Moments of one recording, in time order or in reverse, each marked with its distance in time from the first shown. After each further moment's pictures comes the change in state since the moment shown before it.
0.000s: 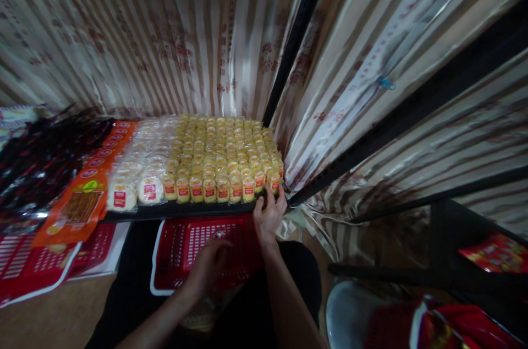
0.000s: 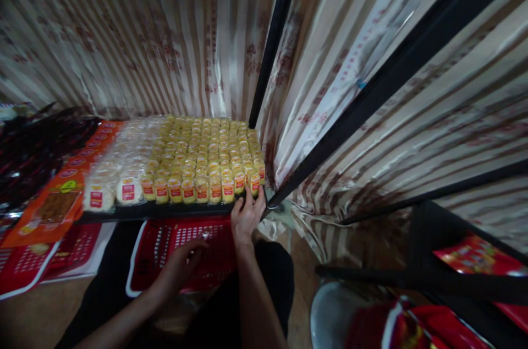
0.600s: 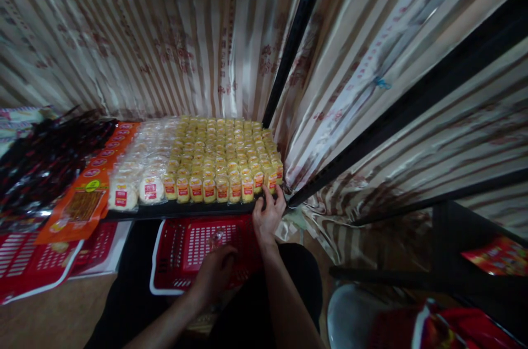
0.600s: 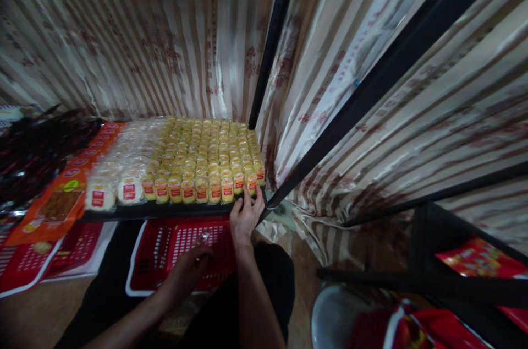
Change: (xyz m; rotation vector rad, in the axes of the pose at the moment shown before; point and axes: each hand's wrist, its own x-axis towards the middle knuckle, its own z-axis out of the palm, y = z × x) left_hand -0.006 0.015 0.015 0.052 -0.123 -0.092; right_hand 0.001 -0.004 -0.004 0.082 0.006 -0.012
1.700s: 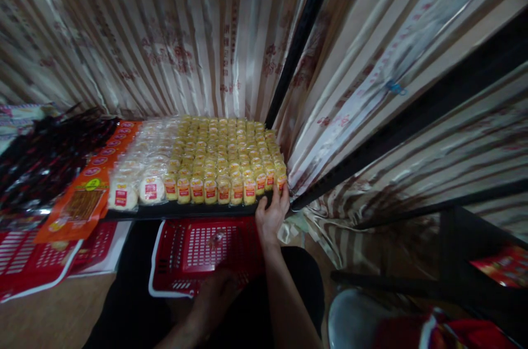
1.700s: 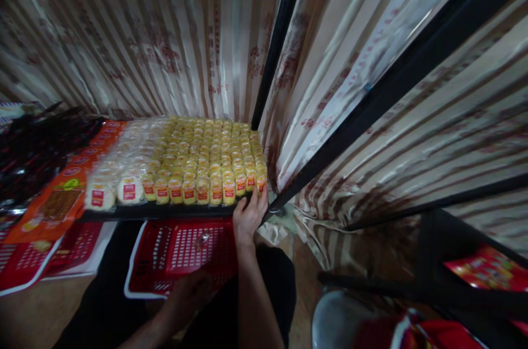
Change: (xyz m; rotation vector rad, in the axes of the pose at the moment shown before) left_hand -0.026 -0.027 0.026 -0.012 -0.114 -0.179; right_hand 0.008 0.007 0.006 -0.034 -0.029 0.041
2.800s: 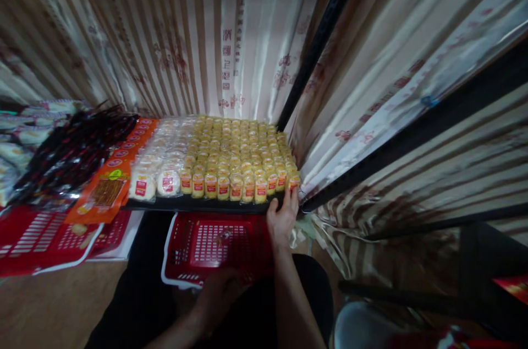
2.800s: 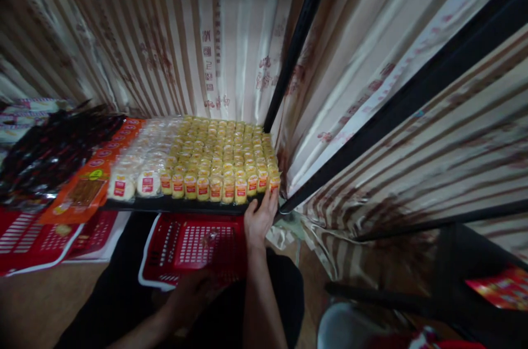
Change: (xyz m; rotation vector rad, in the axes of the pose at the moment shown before) left_hand -0.013 -0.010 -0.007 -0.055 0.049 0.045; right_hand -0.003 0.003 -0.004 0.027 -0.046 -0.021
